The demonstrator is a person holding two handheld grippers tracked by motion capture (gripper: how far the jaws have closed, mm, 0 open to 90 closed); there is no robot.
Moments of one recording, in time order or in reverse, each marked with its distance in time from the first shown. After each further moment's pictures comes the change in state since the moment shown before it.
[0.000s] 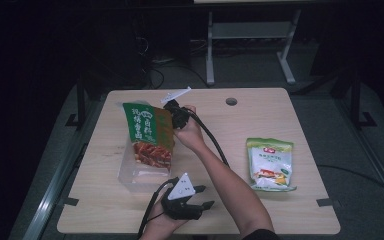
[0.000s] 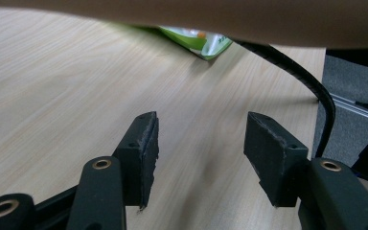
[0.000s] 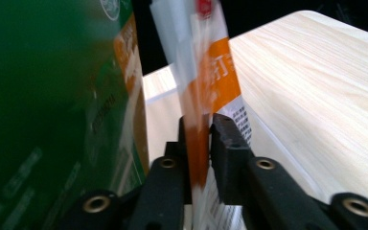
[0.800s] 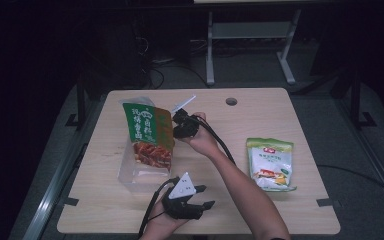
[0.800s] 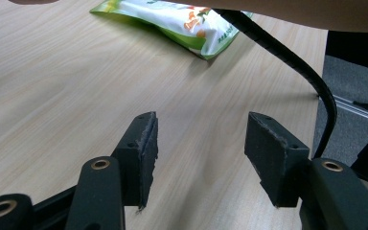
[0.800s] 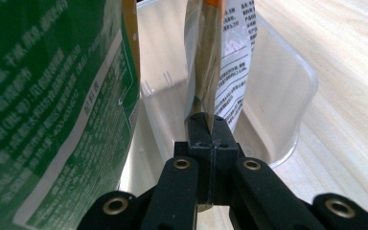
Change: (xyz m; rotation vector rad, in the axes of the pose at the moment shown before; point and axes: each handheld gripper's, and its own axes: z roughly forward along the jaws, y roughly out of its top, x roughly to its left) left arm 0.001 0.001 0.002 0.005 -0.007 -0.010; right arm -0.001 -0.030 -0.018 0.200 -0.051 -0.050
